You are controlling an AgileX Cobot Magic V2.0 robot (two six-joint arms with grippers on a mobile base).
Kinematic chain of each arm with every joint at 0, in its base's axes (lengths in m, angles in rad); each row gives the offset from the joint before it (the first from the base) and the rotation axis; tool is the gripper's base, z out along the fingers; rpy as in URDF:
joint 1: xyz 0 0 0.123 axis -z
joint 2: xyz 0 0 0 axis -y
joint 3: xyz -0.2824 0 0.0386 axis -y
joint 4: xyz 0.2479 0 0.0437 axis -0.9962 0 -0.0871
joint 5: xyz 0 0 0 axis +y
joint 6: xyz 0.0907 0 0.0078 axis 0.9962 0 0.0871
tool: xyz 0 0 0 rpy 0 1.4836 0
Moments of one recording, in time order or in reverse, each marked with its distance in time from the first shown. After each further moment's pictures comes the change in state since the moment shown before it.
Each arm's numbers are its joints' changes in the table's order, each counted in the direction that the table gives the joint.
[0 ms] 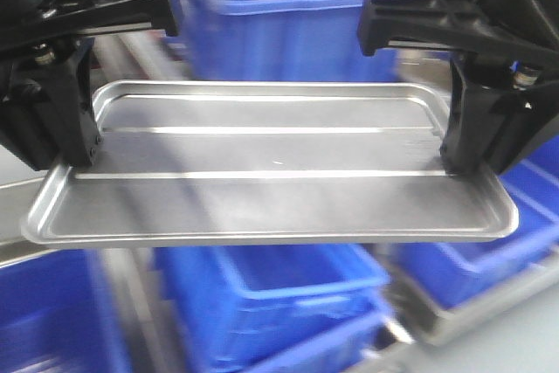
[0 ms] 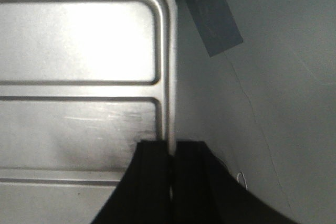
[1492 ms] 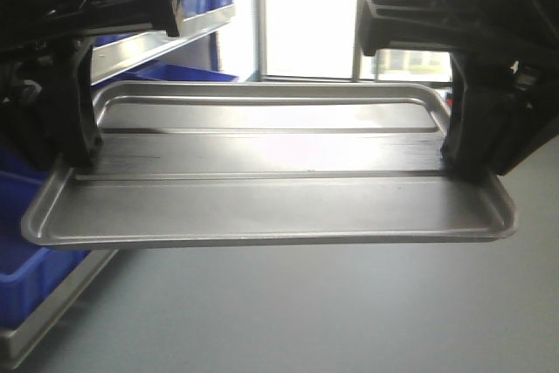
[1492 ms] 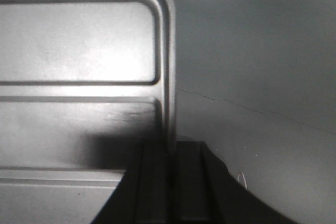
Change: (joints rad) left arm 0.000 0.000 0.000 0.002 -0.002 0.000; right arm 0.000 0.002 0.000 0.000 0.002 0.000
